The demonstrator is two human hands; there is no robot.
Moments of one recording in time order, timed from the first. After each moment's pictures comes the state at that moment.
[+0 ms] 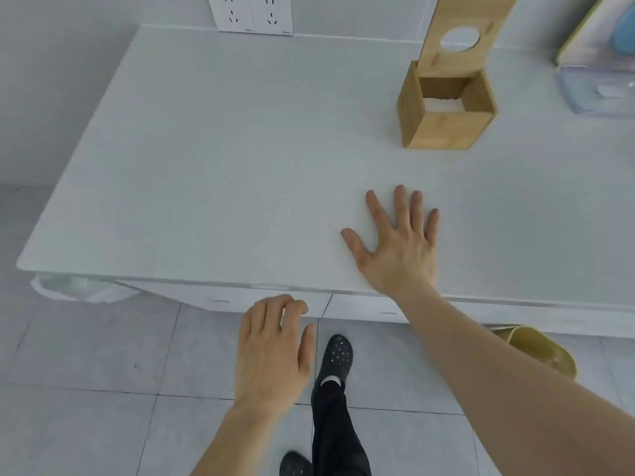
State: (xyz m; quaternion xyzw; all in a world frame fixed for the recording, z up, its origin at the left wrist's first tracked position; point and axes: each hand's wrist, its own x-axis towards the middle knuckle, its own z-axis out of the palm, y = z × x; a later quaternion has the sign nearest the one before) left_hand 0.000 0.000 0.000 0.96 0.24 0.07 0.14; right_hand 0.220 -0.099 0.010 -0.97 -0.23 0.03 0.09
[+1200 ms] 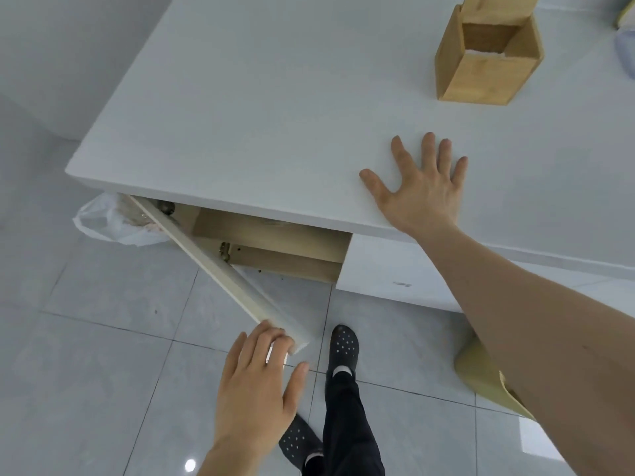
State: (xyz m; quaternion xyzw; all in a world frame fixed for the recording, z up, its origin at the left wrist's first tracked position) left_hand -0.139 -0.068 -0.040 0.95 0.28 -0.03 0.15; right_hand 0.222 -0.106 0.002 -0.96 -0.26 -0.01 0.08
